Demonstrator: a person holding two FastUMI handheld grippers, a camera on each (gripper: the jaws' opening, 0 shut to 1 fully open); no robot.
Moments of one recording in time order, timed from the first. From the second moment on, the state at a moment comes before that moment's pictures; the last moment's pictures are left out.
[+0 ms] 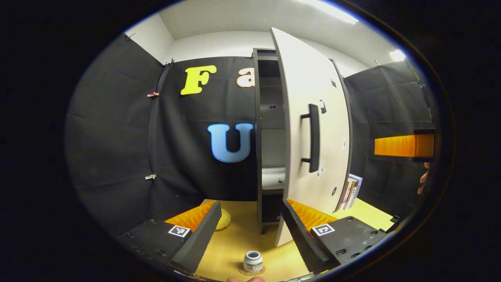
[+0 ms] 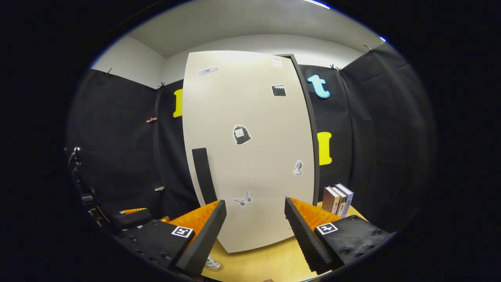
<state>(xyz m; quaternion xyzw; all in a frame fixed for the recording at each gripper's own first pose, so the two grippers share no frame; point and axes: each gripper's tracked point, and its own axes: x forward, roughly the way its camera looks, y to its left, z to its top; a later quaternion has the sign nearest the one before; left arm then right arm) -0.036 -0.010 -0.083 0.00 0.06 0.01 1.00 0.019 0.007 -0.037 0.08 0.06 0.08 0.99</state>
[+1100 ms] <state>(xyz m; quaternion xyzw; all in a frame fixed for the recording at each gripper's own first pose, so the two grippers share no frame) -0.025 -0.062 -0.024 0.00 0.03 -0.02 1.00 0.011 -0.033 -0.042 0.04 0.05 0.00 1.00</state>
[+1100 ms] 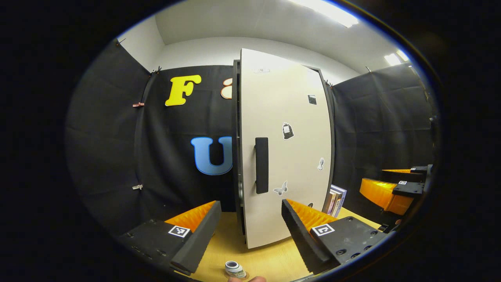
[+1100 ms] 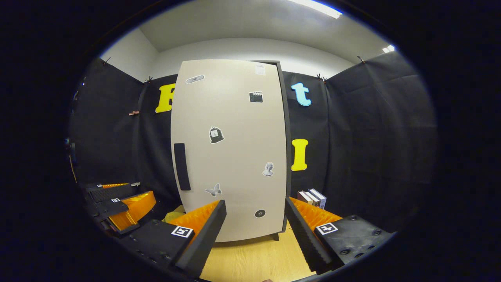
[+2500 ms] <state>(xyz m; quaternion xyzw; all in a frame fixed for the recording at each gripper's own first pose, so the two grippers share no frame) -0.013 -0.071 -0.031 -0.02 0.03 -0.01 1.00 0.026 -0.011 -0.053 0.03 0.05 -0.01 1.00</state>
